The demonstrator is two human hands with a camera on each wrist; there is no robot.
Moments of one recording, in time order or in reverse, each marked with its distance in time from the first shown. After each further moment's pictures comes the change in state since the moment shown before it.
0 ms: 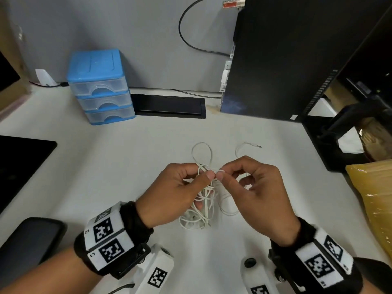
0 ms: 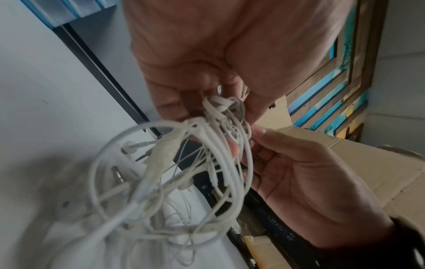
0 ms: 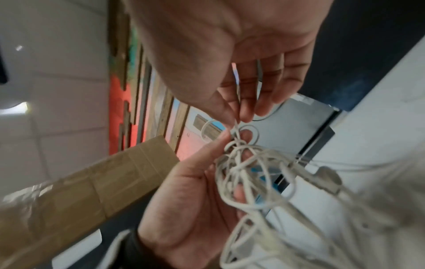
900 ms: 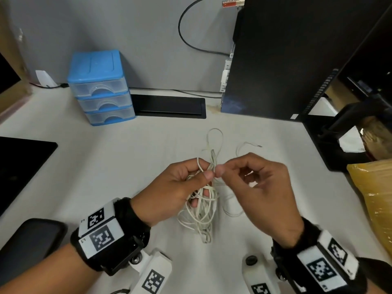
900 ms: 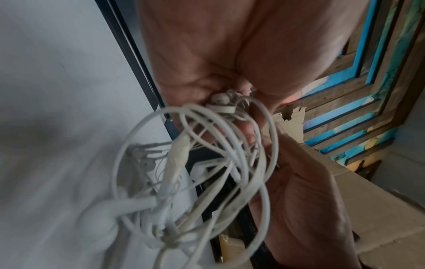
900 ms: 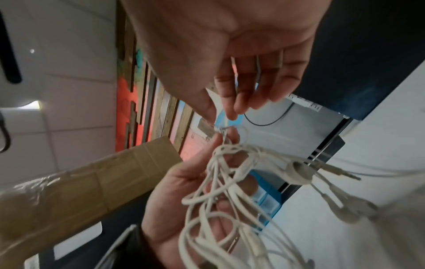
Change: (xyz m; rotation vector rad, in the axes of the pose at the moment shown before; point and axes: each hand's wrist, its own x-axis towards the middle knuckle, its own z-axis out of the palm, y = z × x) left_hand 0.002 0.007 -0.001 -0.200 -0.118 -0.042; right_hand 0.000 -0.014 -0.002 0.067 0.053 -0.049
